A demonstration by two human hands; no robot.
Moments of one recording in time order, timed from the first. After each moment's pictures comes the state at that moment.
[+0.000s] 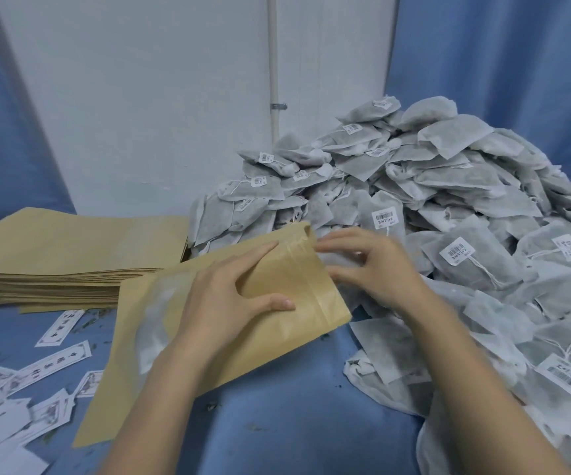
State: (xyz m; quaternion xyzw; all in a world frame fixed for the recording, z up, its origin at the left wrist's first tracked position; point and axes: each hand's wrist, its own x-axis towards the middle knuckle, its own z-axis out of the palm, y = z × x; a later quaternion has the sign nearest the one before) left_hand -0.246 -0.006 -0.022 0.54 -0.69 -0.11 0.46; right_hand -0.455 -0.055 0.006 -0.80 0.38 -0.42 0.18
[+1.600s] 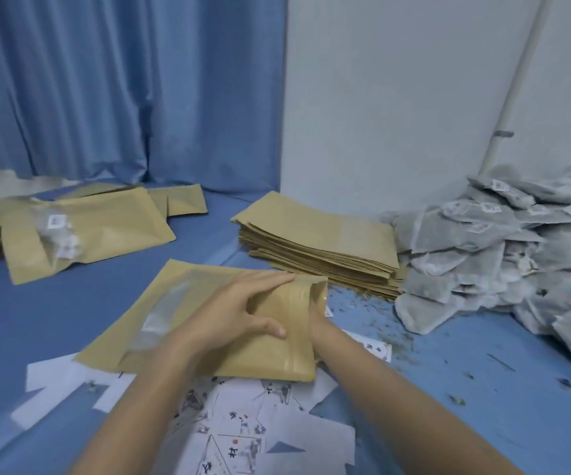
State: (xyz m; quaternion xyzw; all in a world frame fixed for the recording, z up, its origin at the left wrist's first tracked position) left_hand 0.022 0.160 -0.030 0.62 -0.68 -0.11 0.36; right_hand -0.091 0.063 -0.045 -0.90 0.28 -0.23 0.27
